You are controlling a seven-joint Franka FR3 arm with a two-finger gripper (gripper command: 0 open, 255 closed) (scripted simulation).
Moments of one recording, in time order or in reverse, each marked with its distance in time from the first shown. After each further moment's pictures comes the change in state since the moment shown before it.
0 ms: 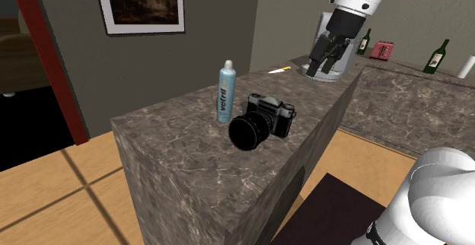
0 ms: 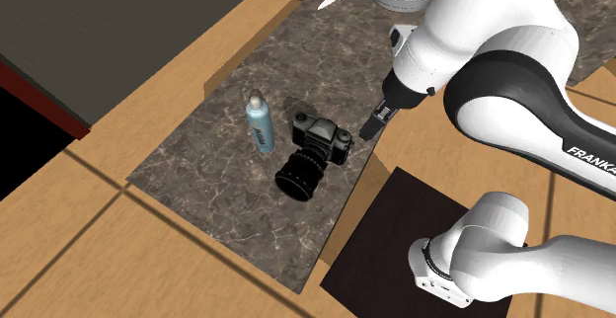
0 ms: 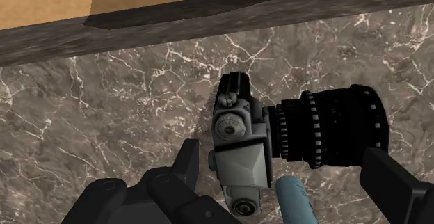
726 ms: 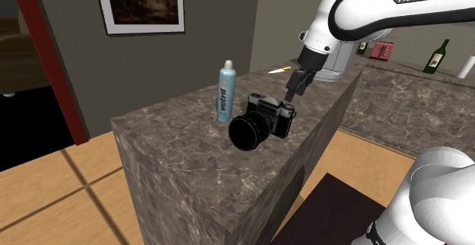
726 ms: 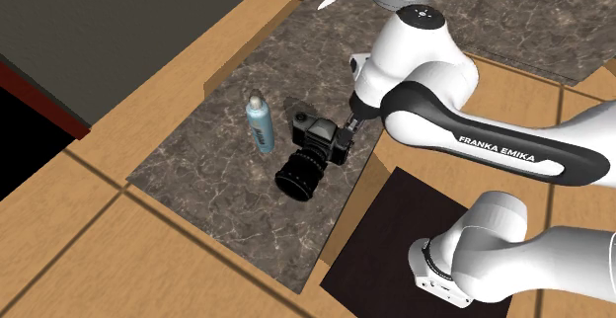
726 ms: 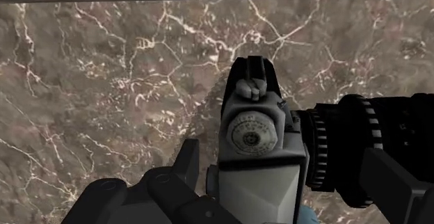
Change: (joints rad) arm 0.038 0.169 -0.069 -0.144 -0.015 0.288 -0.159
